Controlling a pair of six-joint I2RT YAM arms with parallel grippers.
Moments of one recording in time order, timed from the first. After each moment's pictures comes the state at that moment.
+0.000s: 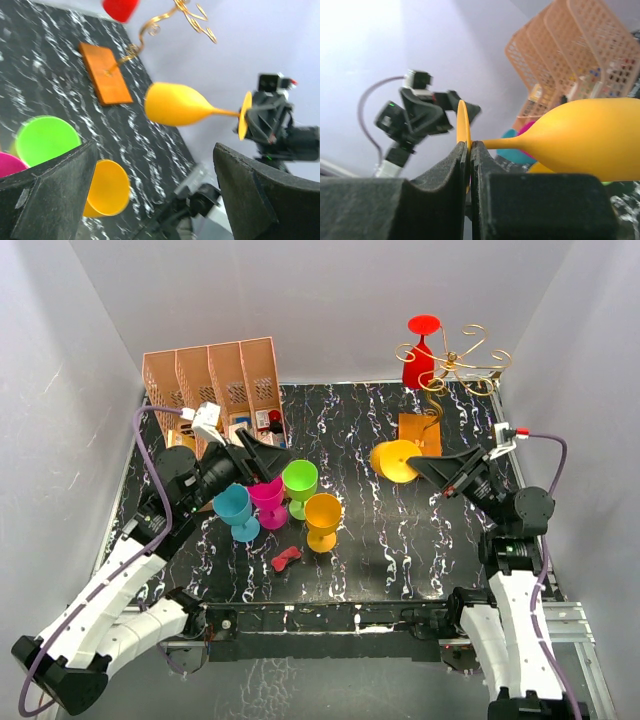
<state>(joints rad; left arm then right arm) -0.56 0.86 0.95 -0.16 0.17 -0.72 -0.08 0.58 0.58 0.32 -0.84 1.16</state>
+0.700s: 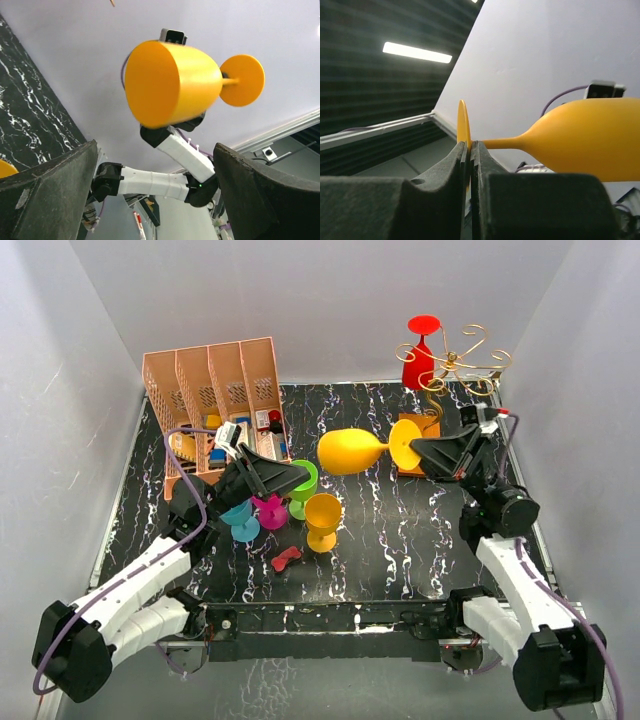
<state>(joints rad) -0.56 0.93 0.56 0.66 0.51 -1.33 0.06 0.88 0.58 1.26 -0.73 2.05</state>
